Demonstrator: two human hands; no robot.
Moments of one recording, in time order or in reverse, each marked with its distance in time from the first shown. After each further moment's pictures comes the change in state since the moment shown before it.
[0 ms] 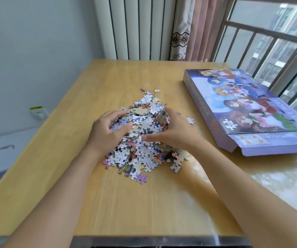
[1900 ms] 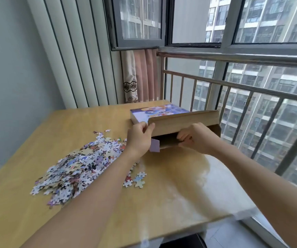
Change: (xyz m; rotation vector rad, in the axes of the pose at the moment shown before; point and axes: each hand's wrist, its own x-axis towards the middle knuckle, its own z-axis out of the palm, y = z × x) left_hand 0.025 0.221 0.165 -0.236 -0.048 0.098; right_hand -0.071 0.141 -0.217 -0.435 0.229 -0.259
